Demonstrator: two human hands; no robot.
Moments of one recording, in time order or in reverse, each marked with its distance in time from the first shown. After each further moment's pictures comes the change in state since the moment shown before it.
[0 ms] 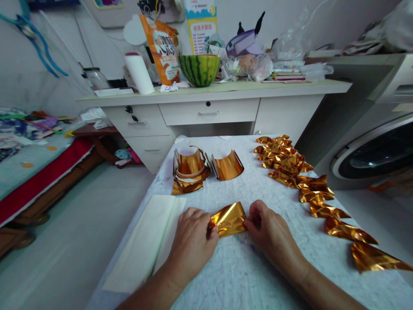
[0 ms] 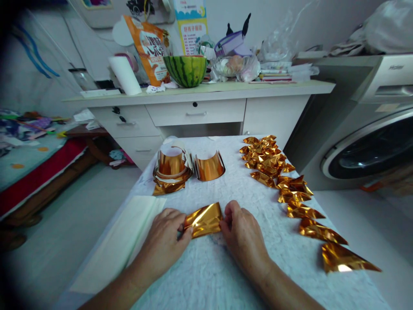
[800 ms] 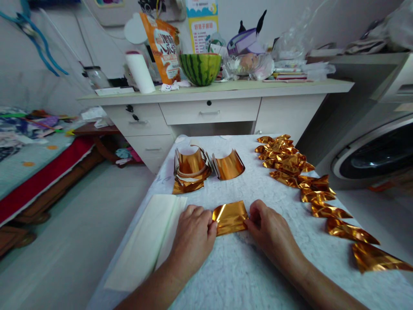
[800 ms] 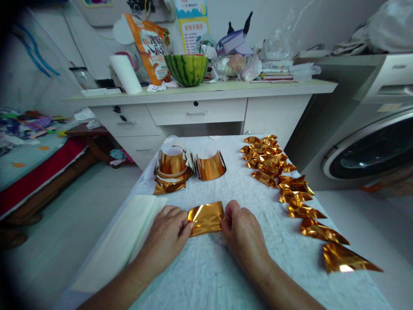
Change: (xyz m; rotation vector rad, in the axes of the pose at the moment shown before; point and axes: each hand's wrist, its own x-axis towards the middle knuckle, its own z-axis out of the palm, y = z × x) left_hand 0.005 -0.001 -0.001 0.027 -0.024 -0.018; right_hand 0.002 -0.003 0.000 -0.104 -0.036 0.029
